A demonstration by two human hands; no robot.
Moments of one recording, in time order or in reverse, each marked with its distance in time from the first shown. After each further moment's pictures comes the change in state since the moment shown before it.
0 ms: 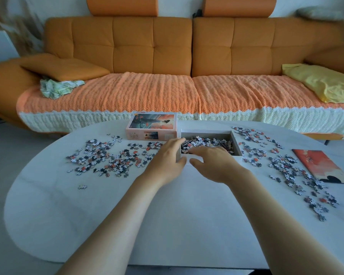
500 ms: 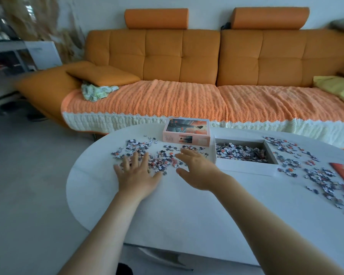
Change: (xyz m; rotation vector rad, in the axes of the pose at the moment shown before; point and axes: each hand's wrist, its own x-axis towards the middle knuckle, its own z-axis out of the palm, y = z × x) left_hand -0.093 -0.103 -0.088 0.598 -0.003 -0.571; right_hand 0.027 -0.122 0.035 0.074 -0.059 -0.190
